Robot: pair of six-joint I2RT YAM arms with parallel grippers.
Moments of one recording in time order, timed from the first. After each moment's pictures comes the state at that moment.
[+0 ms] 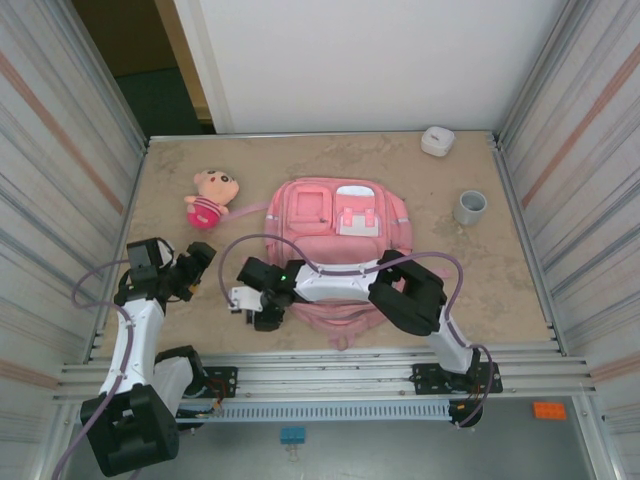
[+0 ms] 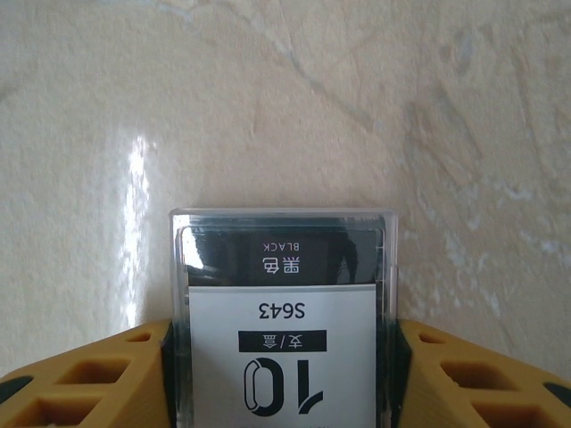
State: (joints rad) left arm 0.24 0.87 0.52 -0.55 0.46 -0.74; right arm 1.20 2.10 1.47 -0.48 -0.11 -0.41
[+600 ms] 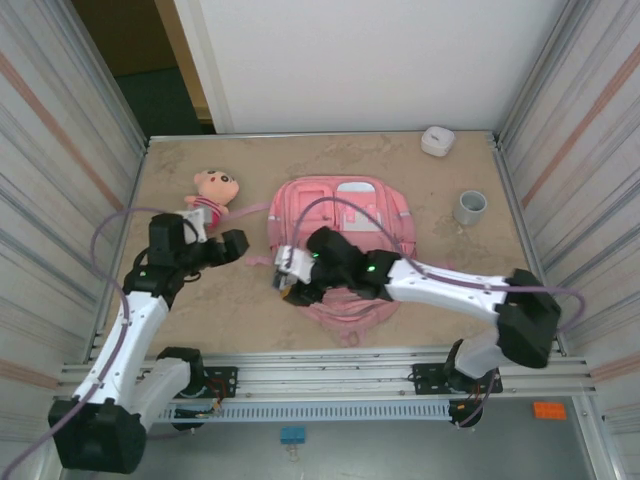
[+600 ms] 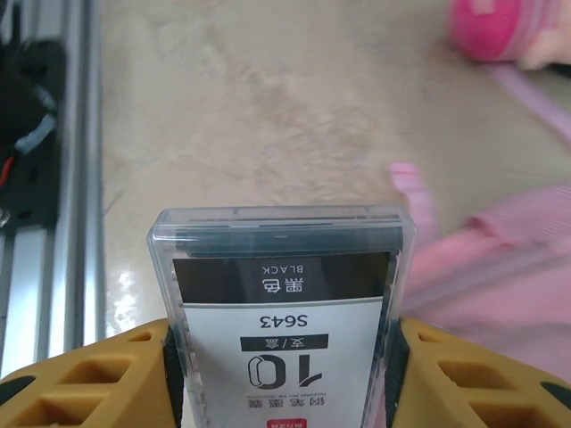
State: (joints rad) left arm -0.16 0.90 0.72 -0.46 0.41 -0.33; right arm 1.03 1.41 1.00 -0.24 -0.18 -0.22
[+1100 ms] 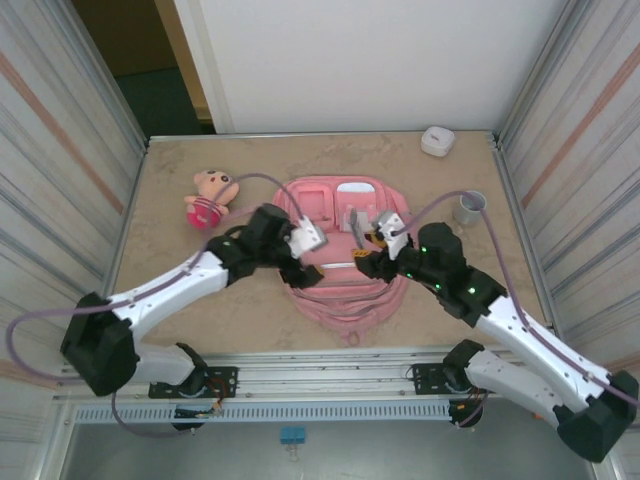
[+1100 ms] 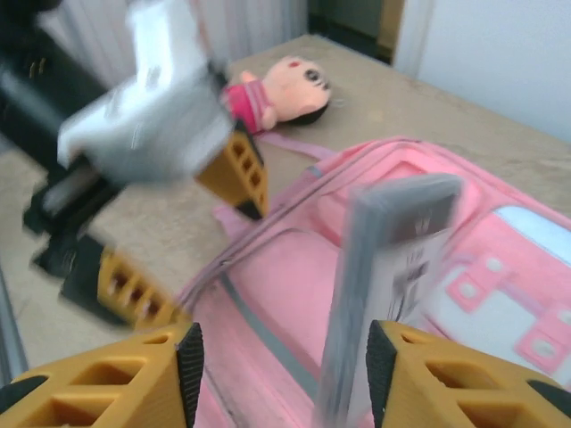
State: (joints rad) left arm -0.78 1.35 0.95 -0.39 0.24 0.39; right arm 0.66 0.79 0.69 -0.24 -0.21 -0.01
